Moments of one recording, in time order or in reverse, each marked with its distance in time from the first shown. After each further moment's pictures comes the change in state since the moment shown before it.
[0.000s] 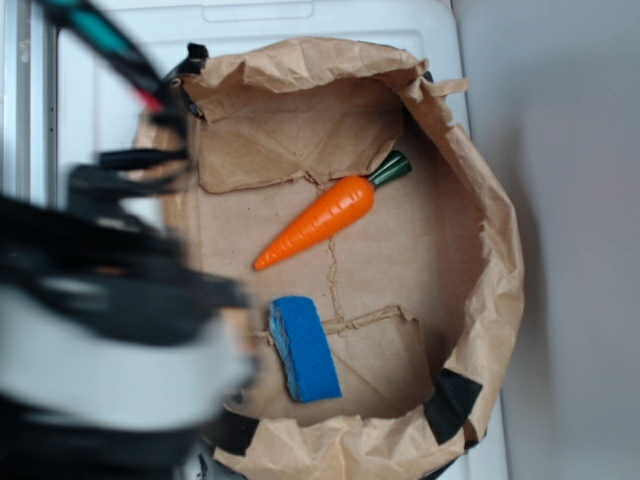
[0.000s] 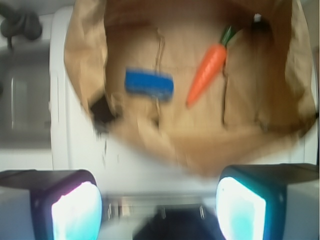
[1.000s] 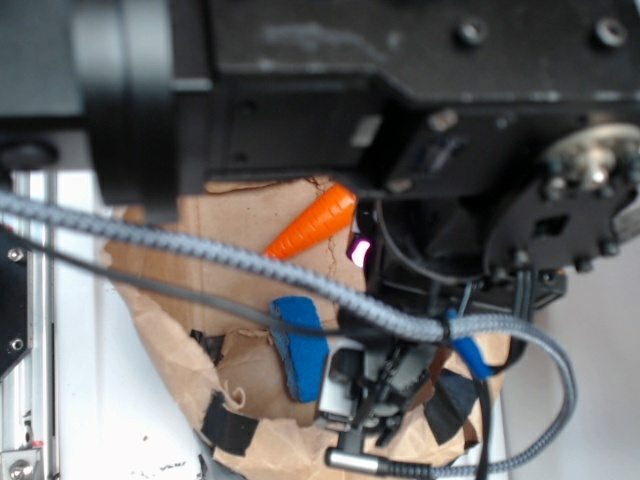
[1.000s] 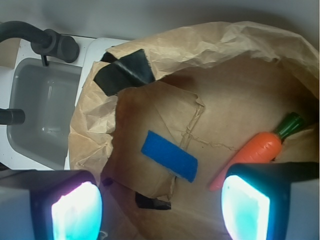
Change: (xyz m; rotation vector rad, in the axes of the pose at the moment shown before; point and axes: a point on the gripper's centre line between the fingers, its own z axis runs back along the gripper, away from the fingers) arm 0.070 0.010 -0.030 -0.241 0.065 -0.305
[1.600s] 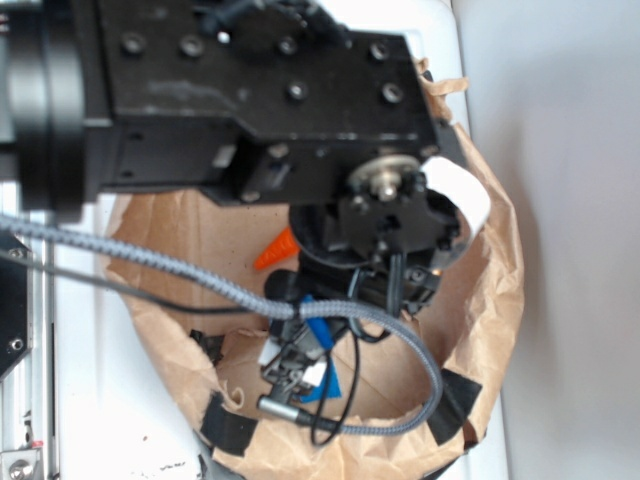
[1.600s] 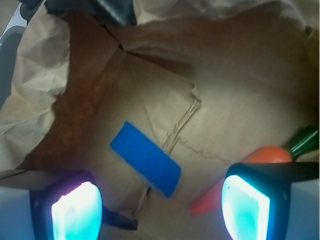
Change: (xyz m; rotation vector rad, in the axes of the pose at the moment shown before) arm -0.015 0.025 -0.049 0.054 -0.086 -0.161
